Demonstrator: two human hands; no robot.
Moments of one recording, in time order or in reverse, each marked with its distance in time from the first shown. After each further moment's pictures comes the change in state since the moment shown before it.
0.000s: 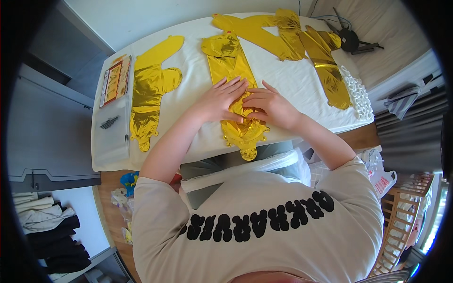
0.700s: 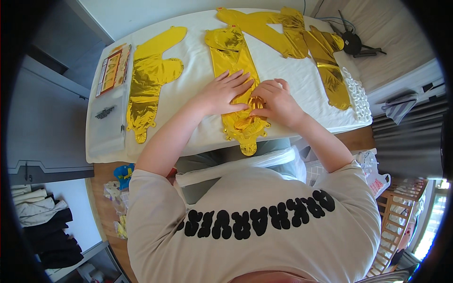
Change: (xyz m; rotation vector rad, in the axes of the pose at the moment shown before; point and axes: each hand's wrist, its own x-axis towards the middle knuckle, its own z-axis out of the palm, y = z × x) left_hand 0.001 0.008 0.005 0.008 0.084 -0.024; right_hand -0.003 -0.008 -0.005 -0.130 0.036 0.104
